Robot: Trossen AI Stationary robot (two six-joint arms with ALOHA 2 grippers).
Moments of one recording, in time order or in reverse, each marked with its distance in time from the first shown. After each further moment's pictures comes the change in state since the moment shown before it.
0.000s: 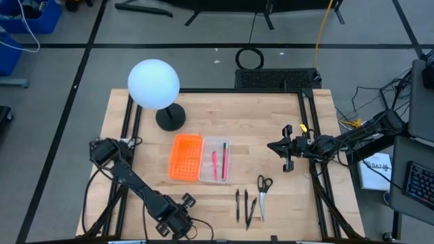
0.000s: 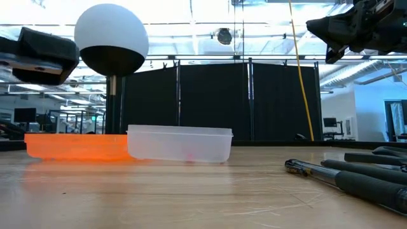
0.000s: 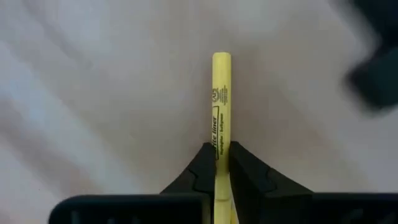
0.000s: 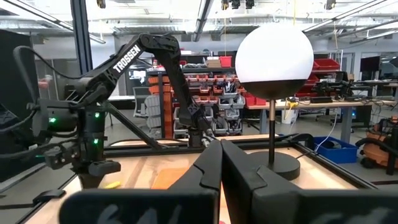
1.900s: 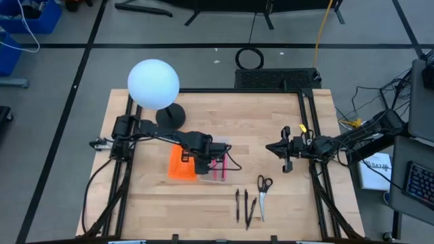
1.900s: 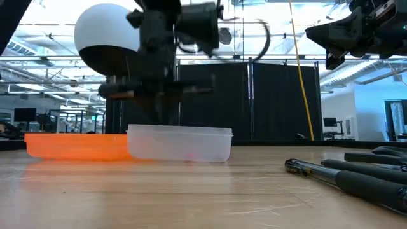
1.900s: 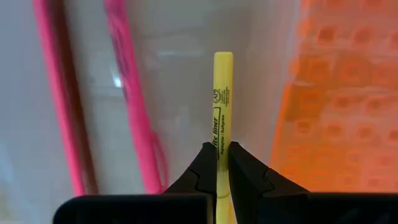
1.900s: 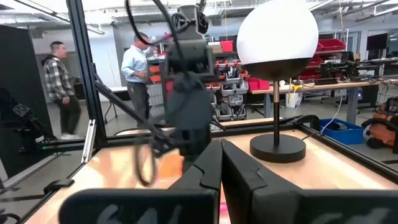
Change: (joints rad) left arm 0.679 0.015 0.134 -0.170 0.028 1.539; right arm -0.001 0.005 0.000 -0.062 -0.003 0.074
